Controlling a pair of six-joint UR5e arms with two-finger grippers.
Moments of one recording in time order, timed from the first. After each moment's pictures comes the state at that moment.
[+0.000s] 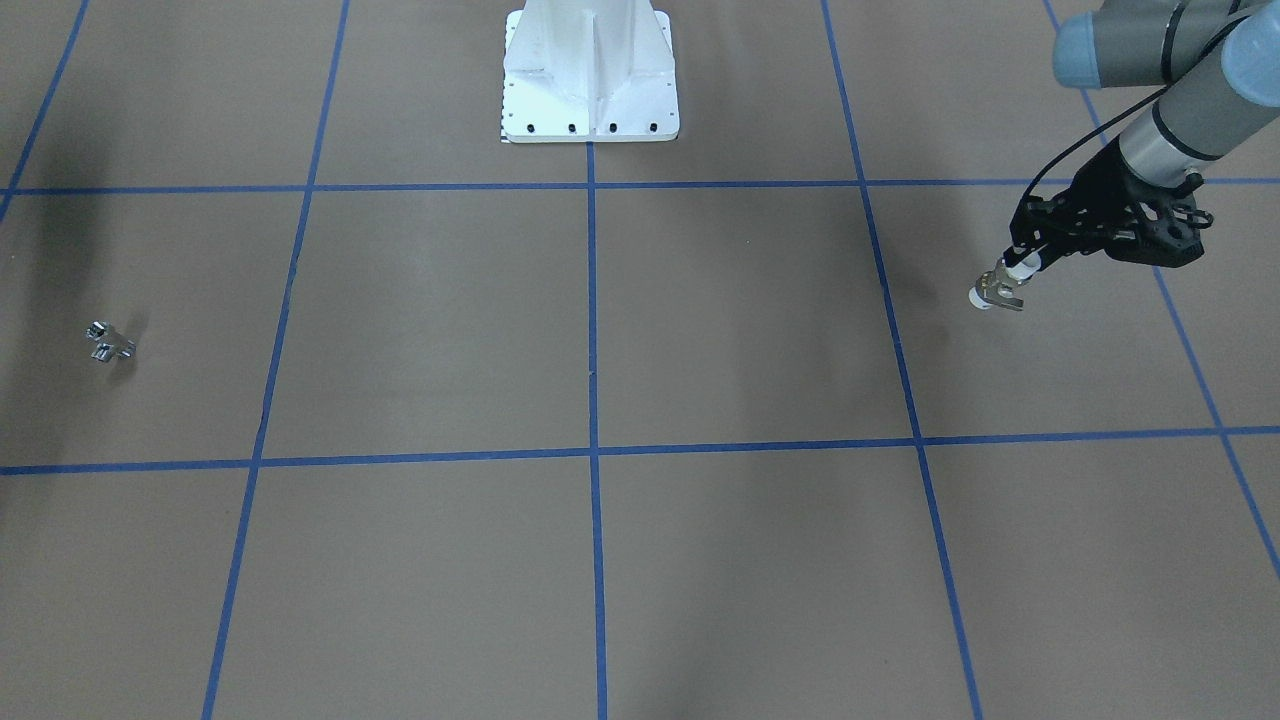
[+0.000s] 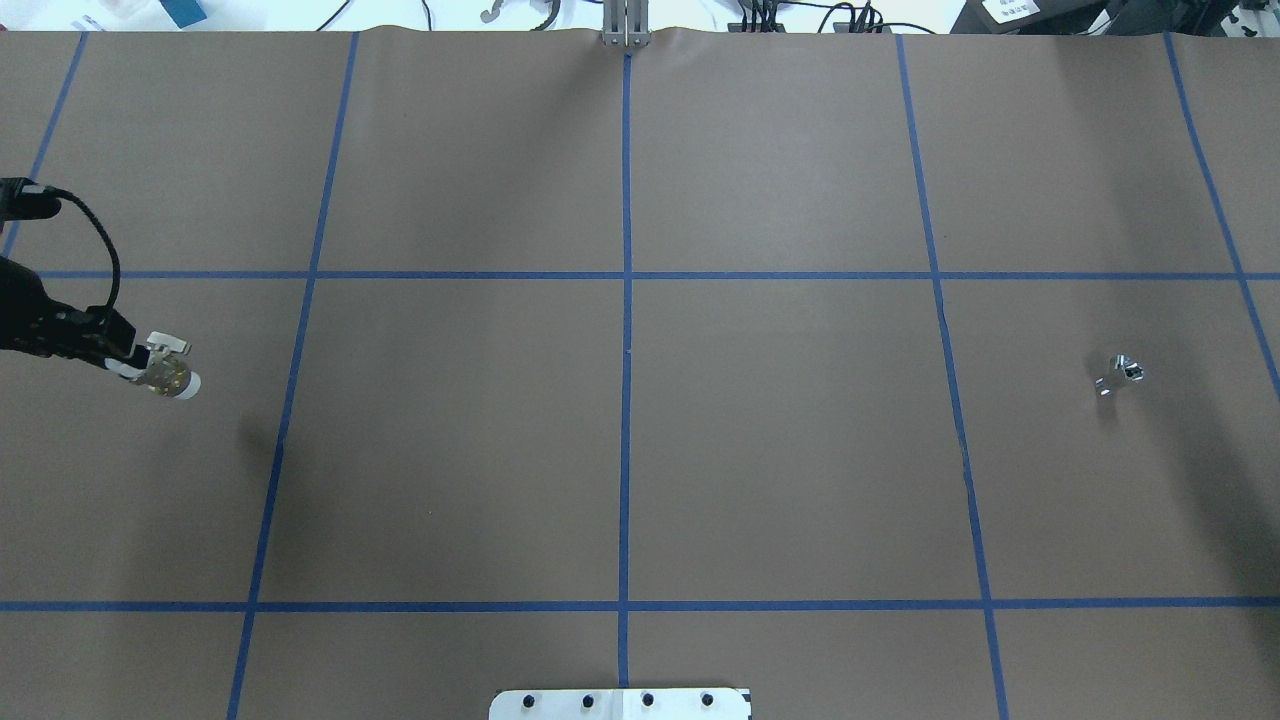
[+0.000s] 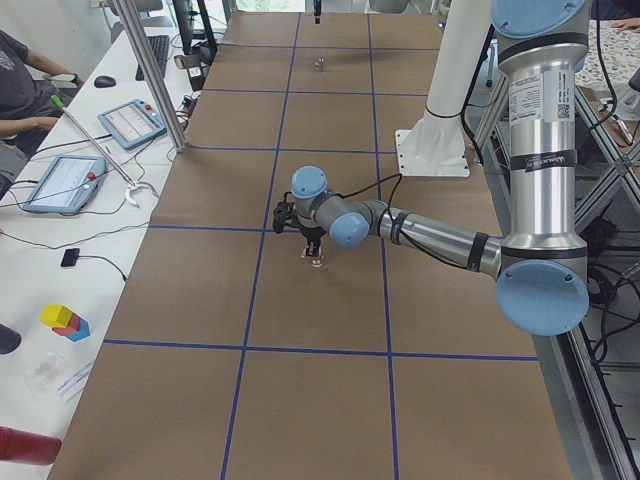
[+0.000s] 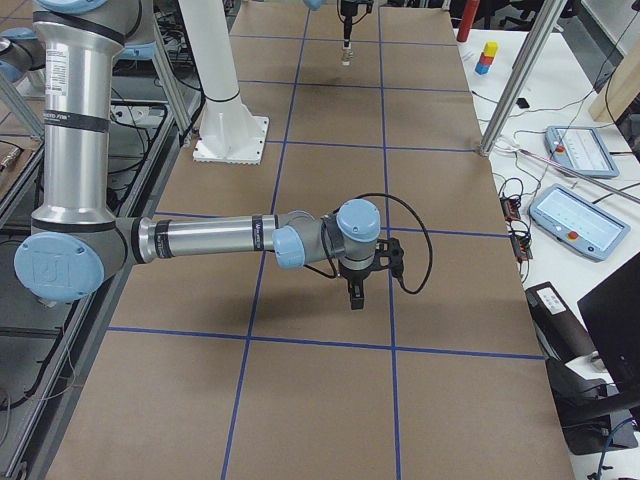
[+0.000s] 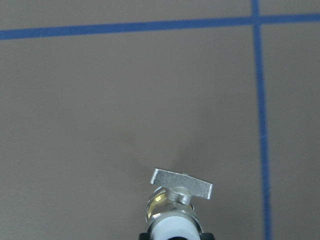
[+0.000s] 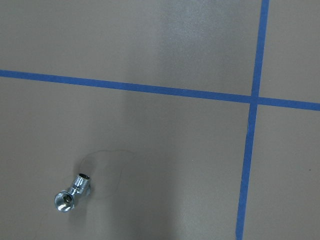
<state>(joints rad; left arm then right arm) -1.00 -1.57 -1.93 -1.90 -2.32 -0.83 1.40 -1.67 1.75 -1.40 2.39 0.19</state>
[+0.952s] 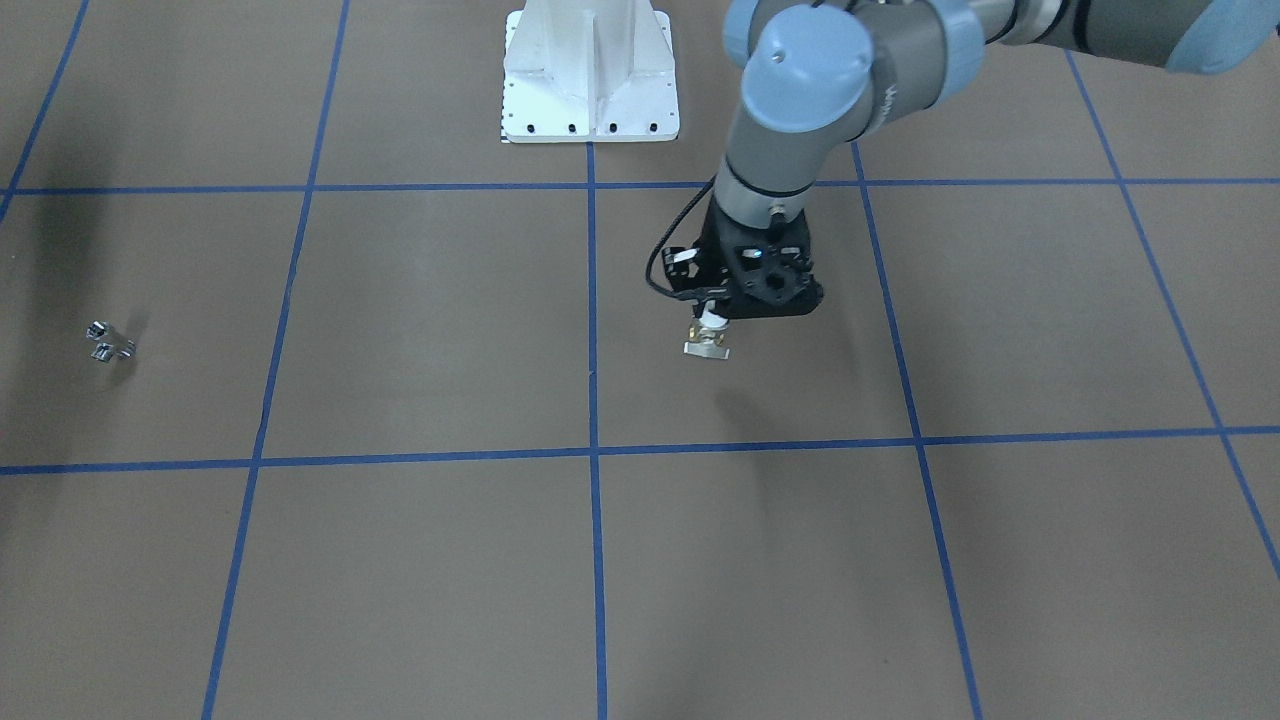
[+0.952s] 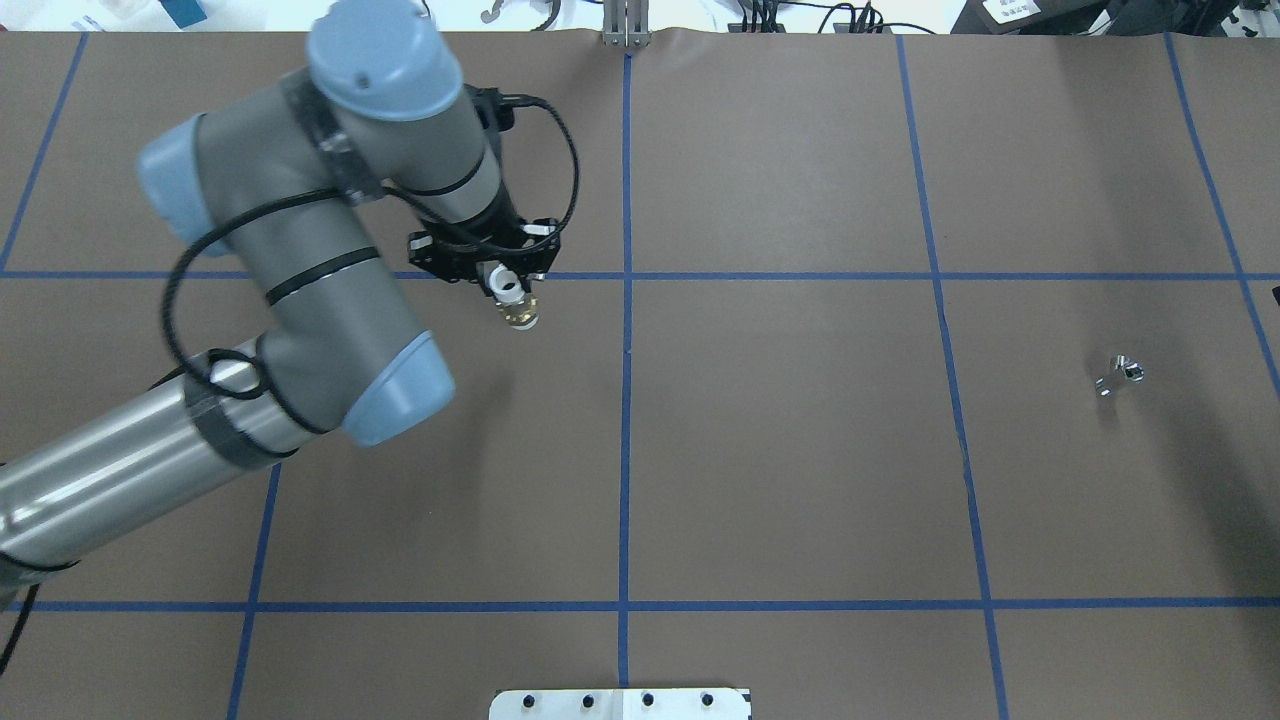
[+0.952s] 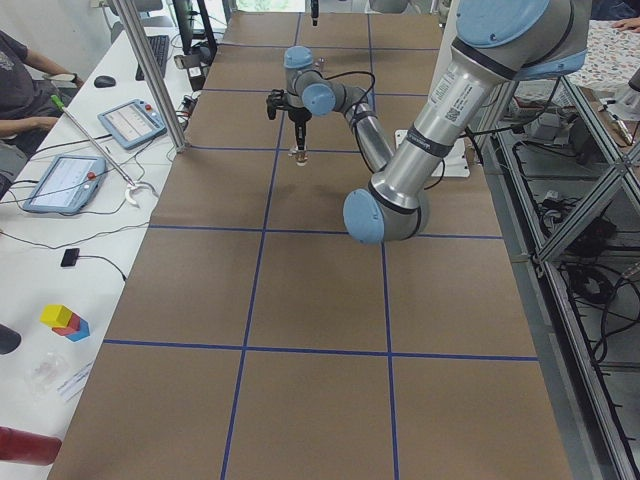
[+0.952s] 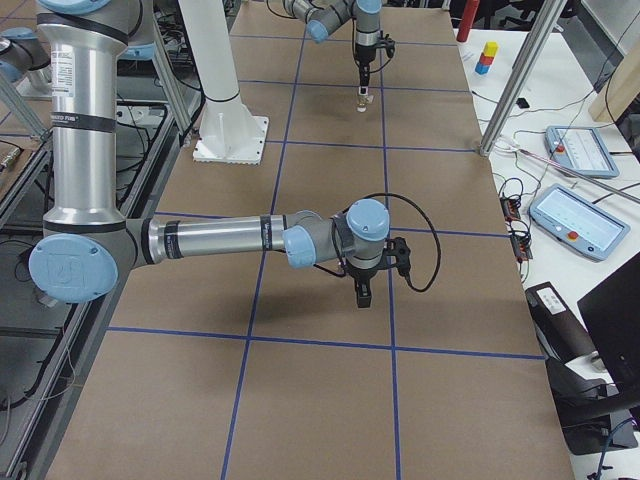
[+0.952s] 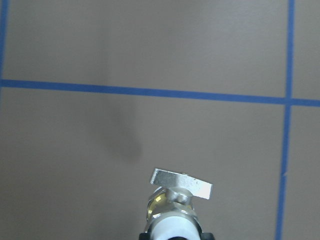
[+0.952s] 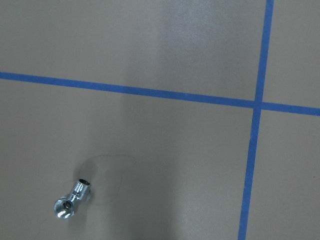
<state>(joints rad) -0.71 -2.39 -1.61 -1.45 -2.05 -1.15 1.38 -1.62 1.71 -1.40 2.38 0.19</state>
